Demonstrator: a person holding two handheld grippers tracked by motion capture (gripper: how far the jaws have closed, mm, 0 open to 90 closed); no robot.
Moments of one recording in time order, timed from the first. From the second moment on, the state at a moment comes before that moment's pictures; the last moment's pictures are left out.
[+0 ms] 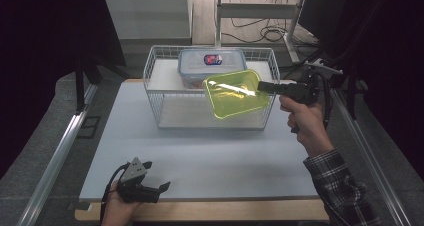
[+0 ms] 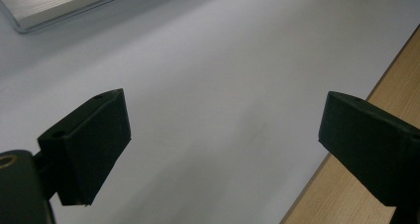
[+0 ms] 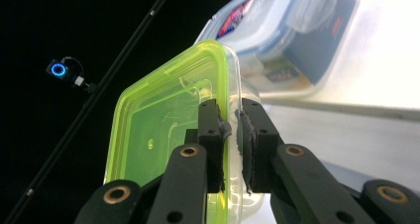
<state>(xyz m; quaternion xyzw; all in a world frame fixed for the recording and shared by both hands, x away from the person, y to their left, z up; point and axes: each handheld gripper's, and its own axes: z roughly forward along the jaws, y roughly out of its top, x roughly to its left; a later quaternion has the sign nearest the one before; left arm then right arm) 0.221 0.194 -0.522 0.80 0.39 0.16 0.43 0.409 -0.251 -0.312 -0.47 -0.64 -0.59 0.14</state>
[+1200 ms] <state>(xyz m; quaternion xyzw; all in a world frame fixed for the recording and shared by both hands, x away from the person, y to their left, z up) 0.221 0.196 -0.520 0.79 0.39 0.15 0.44 0.467 -0.202 -0.263 -0.53 -0.60 -0.60 0.04</state>
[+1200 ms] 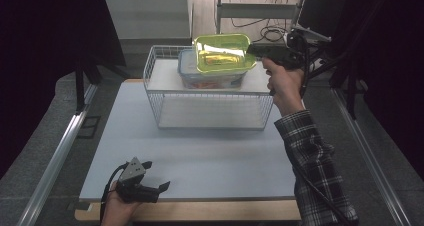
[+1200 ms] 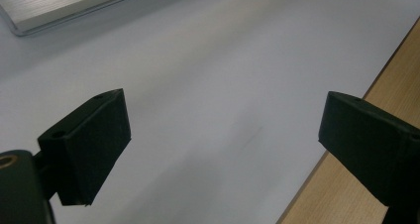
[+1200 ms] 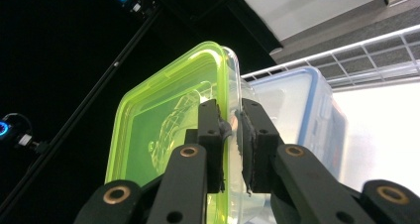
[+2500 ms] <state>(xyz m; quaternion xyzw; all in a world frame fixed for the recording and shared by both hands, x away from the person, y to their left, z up) 0.221 0.194 -0.521 0.80 0.38 0.15 0.44 0.479 -0.155 -0.270 -0.52 -0.64 -0.56 -0.09</state>
